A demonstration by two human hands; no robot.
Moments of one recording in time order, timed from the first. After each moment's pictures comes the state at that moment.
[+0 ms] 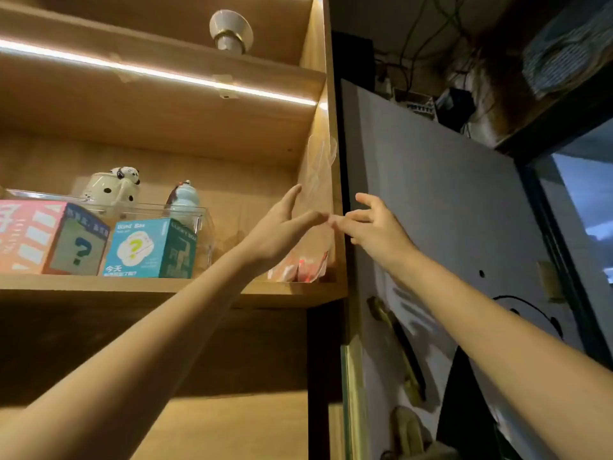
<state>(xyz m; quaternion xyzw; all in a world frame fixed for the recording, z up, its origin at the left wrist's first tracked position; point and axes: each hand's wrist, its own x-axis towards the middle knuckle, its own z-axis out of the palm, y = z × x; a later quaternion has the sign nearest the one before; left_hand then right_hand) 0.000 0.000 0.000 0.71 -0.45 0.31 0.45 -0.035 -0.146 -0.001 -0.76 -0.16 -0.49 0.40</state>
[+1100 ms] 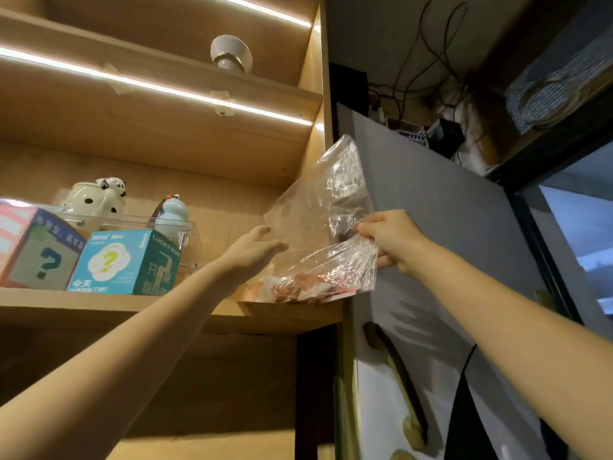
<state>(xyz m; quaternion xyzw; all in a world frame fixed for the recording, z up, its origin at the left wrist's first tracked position) 0.065 0.002 0.013 0.73 -0.37 0.31 0.49 -0.022 -0.178 0.033 -0.74 -0.10 -0.49 0.46</state>
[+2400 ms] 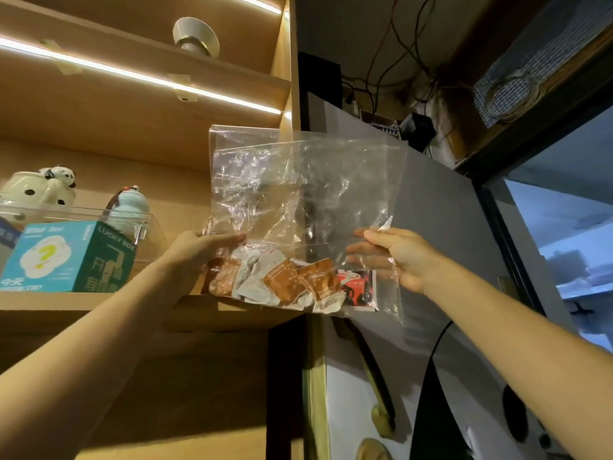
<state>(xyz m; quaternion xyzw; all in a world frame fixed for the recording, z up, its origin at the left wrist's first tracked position) 0.095 0.009 0.013 0.63 -0.37 0.22 0.64 -0.015 -0.252 0.008 -0.69 -0.19 -0.40 0.57</state>
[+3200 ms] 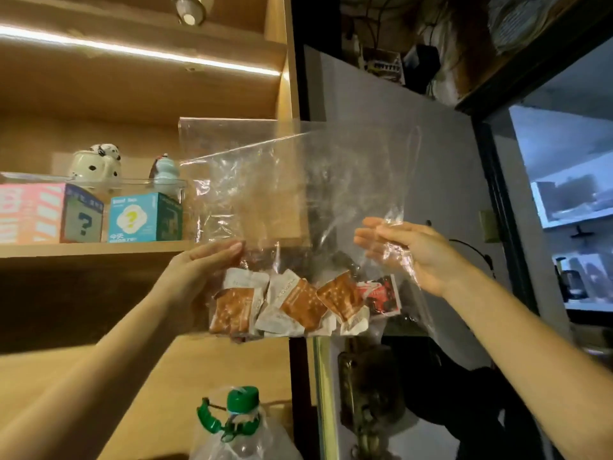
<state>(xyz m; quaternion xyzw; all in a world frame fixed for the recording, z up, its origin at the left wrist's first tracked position) -0.041 0.067 -0.103 0.58 -0.40 0.07 0.71 -0.135 -0.208 -0.091 -0.66 -0.17 -0.36 0.64</state>
